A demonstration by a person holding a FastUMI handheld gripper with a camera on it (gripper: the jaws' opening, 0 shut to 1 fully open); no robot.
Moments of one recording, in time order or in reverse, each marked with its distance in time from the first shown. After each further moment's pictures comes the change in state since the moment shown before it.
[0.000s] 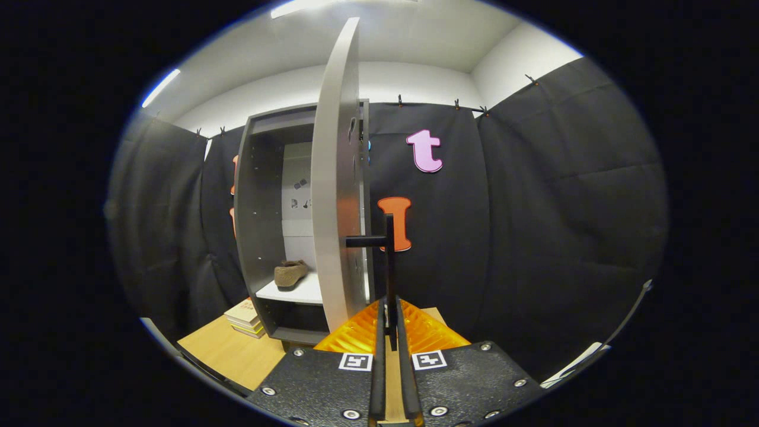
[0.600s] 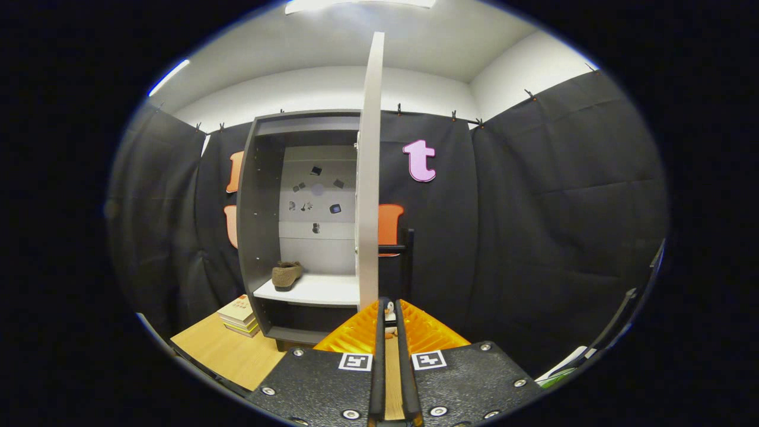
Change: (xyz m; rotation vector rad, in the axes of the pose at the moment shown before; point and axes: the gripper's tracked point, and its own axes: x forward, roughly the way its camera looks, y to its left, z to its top) arm -0.041 0.026 0.017 -0.032 -0.029 -0.068
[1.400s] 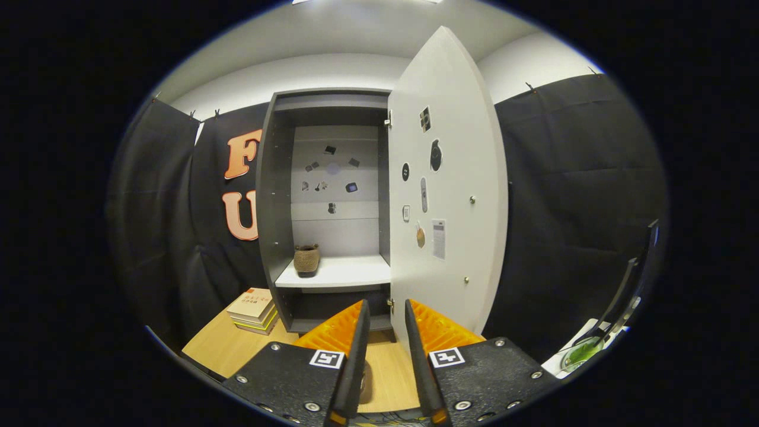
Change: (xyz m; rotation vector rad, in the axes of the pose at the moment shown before) arm -0.002 0.125 -0.052 0.033 0.089 -0.058
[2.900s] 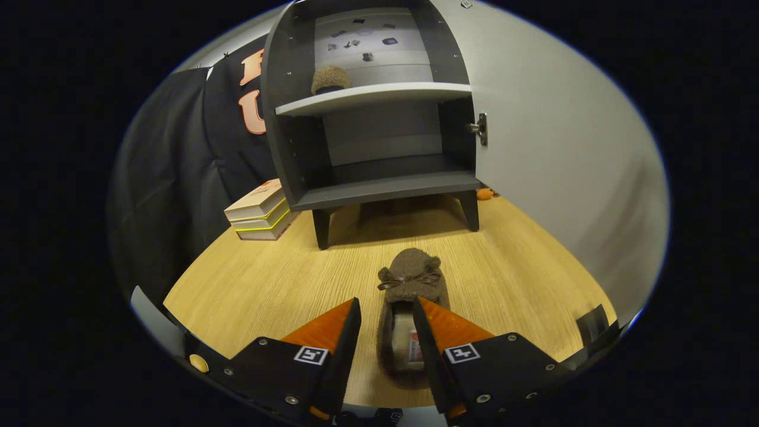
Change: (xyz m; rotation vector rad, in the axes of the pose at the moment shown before) arm 0.128 0.104 -0.359 0.039 0.471 0.224
